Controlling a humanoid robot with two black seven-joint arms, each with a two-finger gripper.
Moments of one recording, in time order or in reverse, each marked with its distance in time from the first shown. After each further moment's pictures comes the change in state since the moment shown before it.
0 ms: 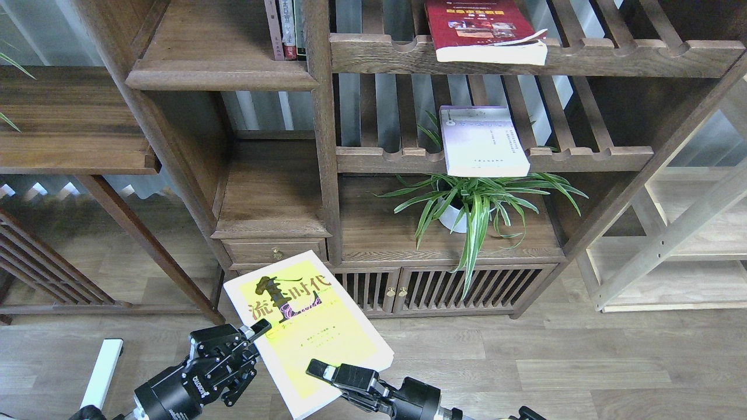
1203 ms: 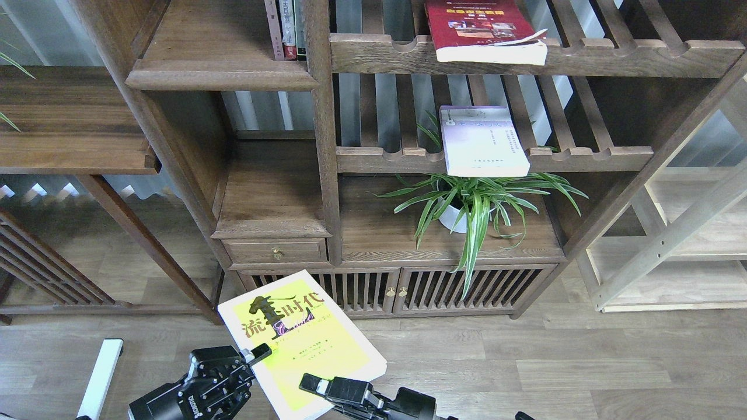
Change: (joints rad) left arm -0.039 0.074 0.136 0.000 -0.021 0.000 0.000; right arm -0.009 0.000 -0.027 0.009 0.006 0.000 -0.013
